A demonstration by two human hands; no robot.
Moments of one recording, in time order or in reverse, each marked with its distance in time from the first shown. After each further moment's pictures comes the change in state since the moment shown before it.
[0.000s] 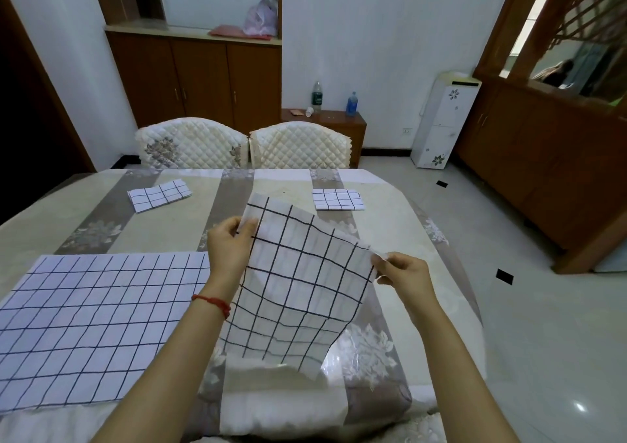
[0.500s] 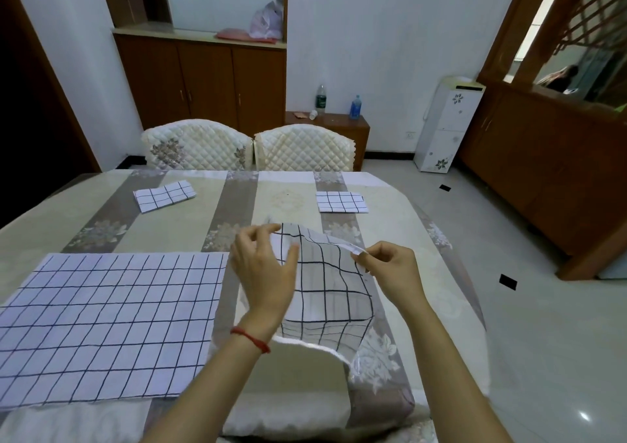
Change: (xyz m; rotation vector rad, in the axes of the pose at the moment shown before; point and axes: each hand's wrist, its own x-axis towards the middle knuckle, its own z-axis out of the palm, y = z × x) left_hand -0.056 0.010 0.027 0.455 0.162 0.270; right_hand -0.003 -0.024 0.029 -0.159 0.001 -0.104
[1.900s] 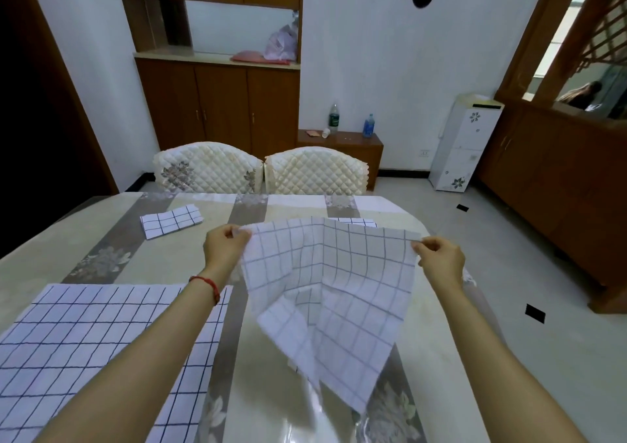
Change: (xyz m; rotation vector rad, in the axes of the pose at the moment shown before) left_hand 0.151 -0.075 0.030 -0.302 -0.175 -0.461; right_hand 0.139 0.029 -0.039 -0.157 0.341 0.083
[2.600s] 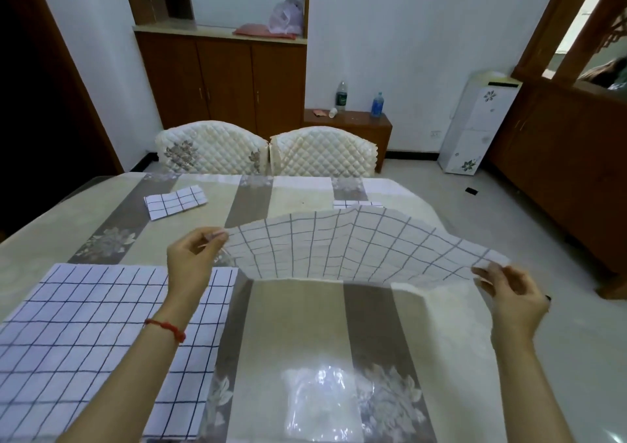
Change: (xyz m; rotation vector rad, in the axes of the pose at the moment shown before) left_hand -0.040 -0.020 -0.047 -0.248 0.028 0.219; right_hand -0.037 0.052 -0.055 0.524 0.266 -0.030
